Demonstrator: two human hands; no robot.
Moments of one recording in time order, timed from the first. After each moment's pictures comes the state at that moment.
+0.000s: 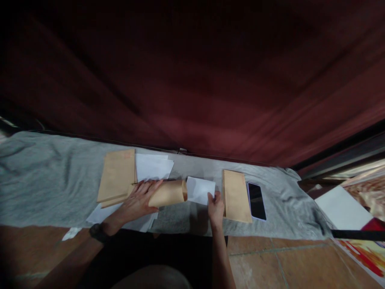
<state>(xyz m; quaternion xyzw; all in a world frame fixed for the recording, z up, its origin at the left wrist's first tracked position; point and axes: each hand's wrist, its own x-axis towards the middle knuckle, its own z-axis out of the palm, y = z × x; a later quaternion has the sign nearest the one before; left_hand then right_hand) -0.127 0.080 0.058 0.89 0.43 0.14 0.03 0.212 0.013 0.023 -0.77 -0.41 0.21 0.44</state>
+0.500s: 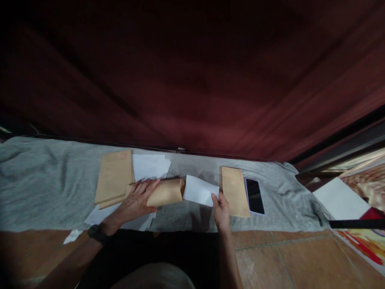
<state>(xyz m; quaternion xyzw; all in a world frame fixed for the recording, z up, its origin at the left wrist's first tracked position) -0.125 0.080 0.061 0.90 0.42 0.14 0.03 0.225 -0.013 0.049 -0.67 -0.37 0.33 0.55</state>
